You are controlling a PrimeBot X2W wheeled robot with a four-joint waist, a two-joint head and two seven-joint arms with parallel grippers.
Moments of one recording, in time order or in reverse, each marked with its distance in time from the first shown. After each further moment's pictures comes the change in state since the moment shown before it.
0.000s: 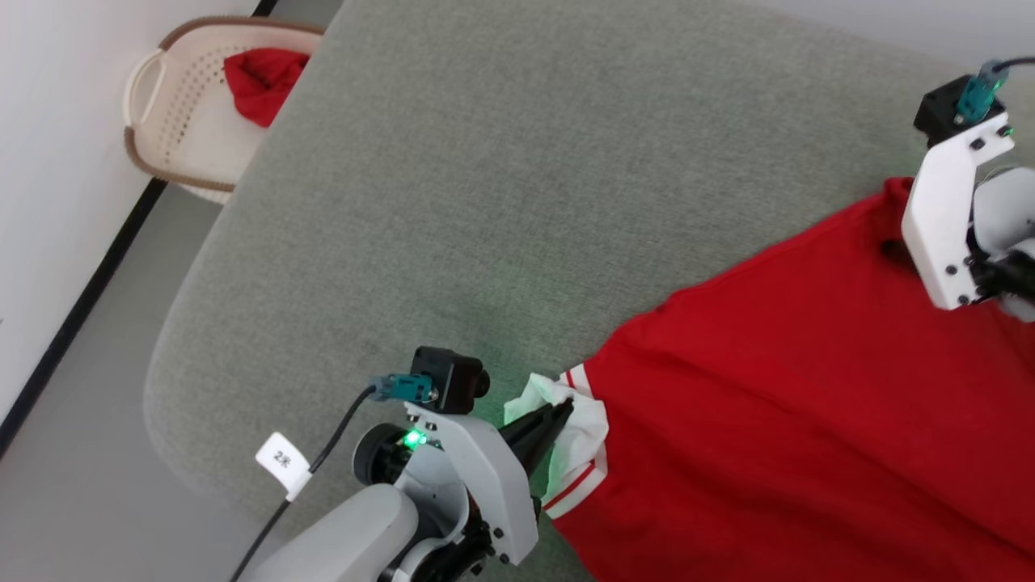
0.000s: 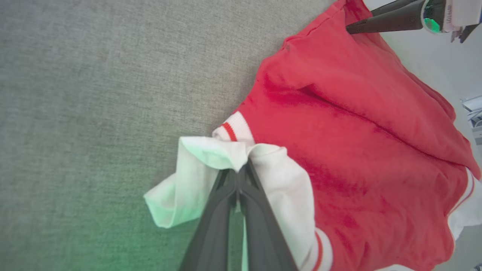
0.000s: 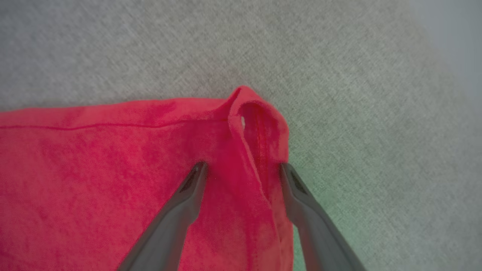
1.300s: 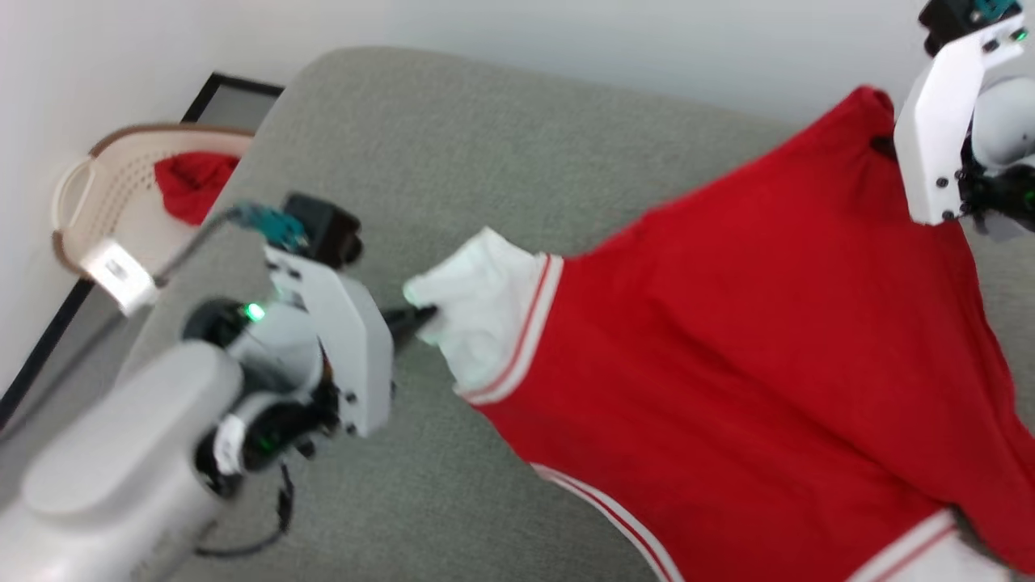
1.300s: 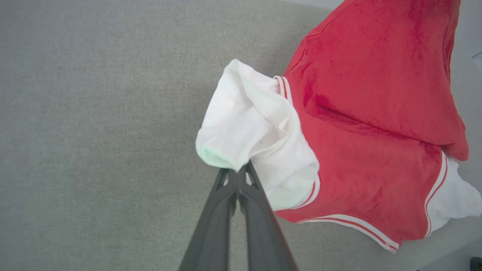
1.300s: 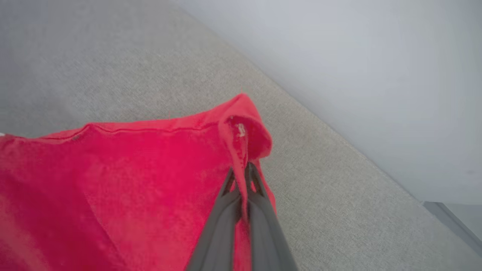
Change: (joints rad) left arm -0.207 0.285 0.074 -0.139 -0.095 0.048 0.387; right arm -0.188 0.049 0.107 0.129 0.204 0.001 -0.144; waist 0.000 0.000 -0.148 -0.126
